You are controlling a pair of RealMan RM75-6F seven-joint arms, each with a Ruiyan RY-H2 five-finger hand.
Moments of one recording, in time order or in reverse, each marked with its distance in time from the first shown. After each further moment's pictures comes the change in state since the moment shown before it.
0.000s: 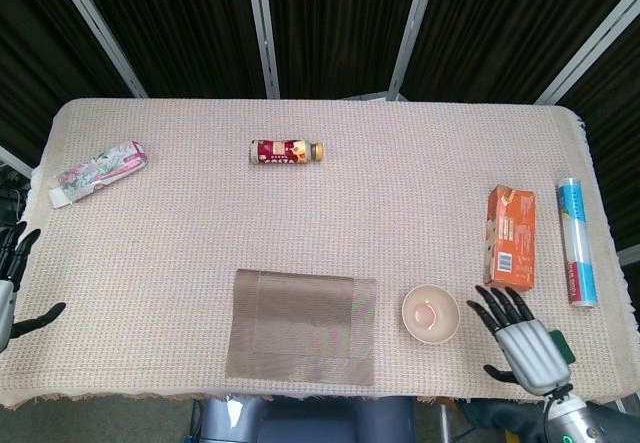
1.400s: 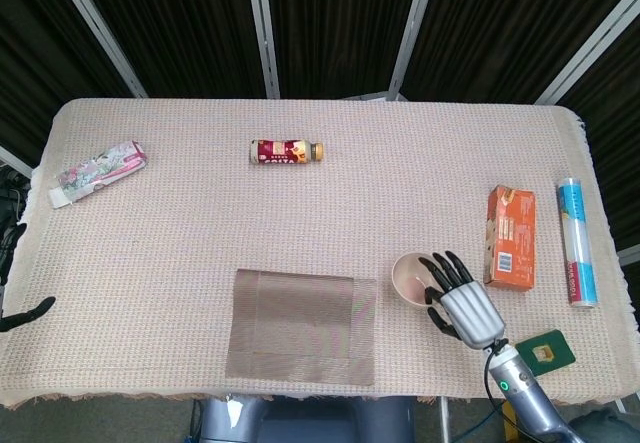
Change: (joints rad) left arm -0.007 0.008 -0.022 0.029 -0.048 -0.026 -0.037; right arm 0.174 -0.348 0.117 0.343 -0.019 0.044 0.125
